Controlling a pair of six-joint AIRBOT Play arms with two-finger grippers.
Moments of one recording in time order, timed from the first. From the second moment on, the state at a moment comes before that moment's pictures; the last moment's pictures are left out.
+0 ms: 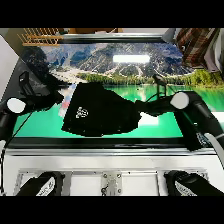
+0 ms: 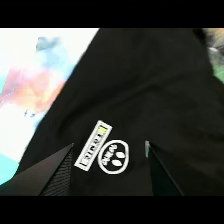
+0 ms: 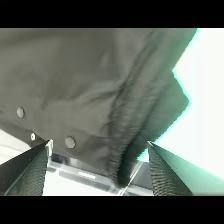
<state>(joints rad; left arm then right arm) 0.07 -0.97 0.87 1.15 -0.81 -1.65 0.25 -1.08 1.02 -1.17 1.07 1.77</state>
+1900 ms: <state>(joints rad) -0.18 -0.80 0.70 1.15 -0.76 -1.70 0.30 -1.46 0.71 -0.22 0.56 1.12</state>
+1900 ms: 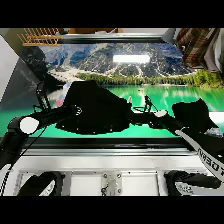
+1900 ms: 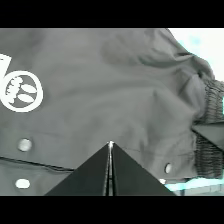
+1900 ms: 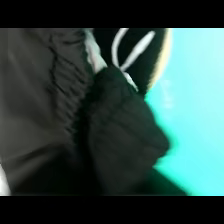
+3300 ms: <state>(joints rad) -0.18 -0.80 0.70 1.12 -0.76 -1.71 -0.75 -0.75 0.96 -1.40 1.13 1.81</state>
